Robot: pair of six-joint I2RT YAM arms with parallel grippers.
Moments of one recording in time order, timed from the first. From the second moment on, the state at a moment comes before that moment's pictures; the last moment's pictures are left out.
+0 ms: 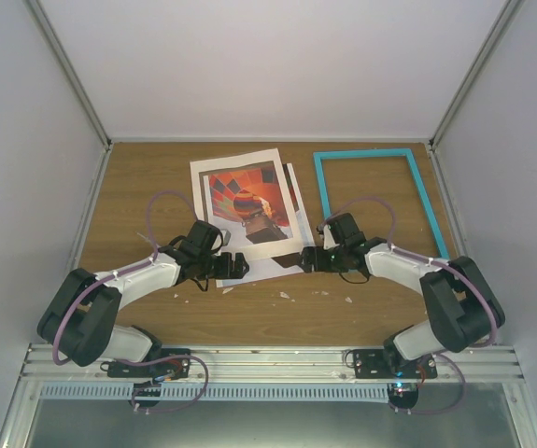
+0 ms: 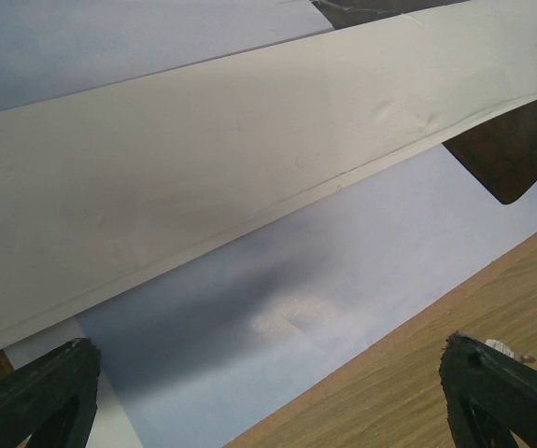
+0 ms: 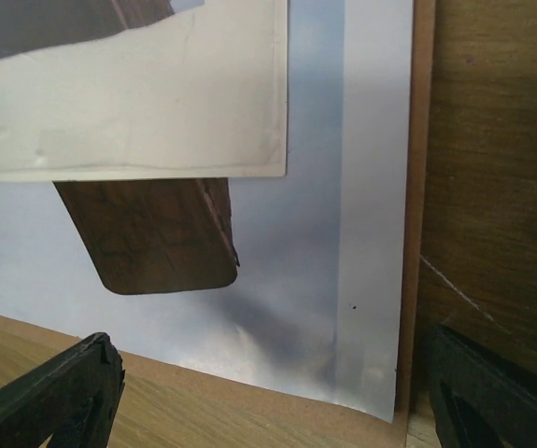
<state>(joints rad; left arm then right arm) -0.51 1.38 0.61 -0.25 0.26 -0.53 0.47 1.46 0.67 -0.25 -0.28 0.42</state>
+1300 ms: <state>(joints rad) -0.53 1.34 0.62 -0.35 0.17 -0.53 0.56 1.40 0.67 -0.30 -0.31 0.48</state>
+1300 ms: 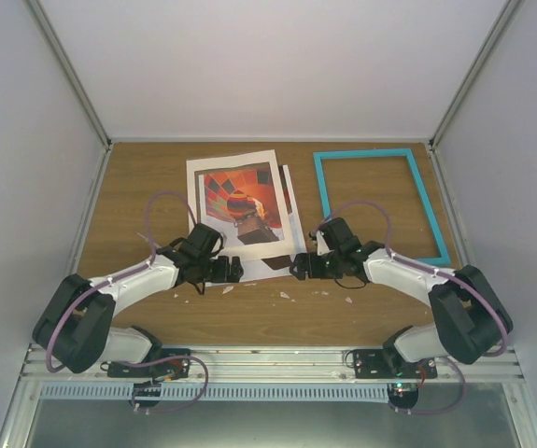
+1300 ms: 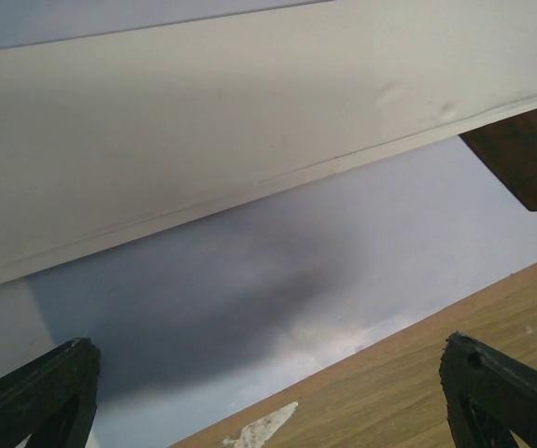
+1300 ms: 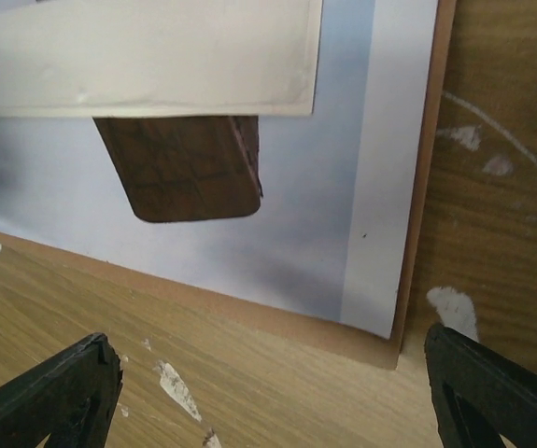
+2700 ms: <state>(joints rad) -0.53 1.35 0.61 -0.35 0.15 -0.53 0.63 1.47 0.73 -0.32 -0.23 0.54</state>
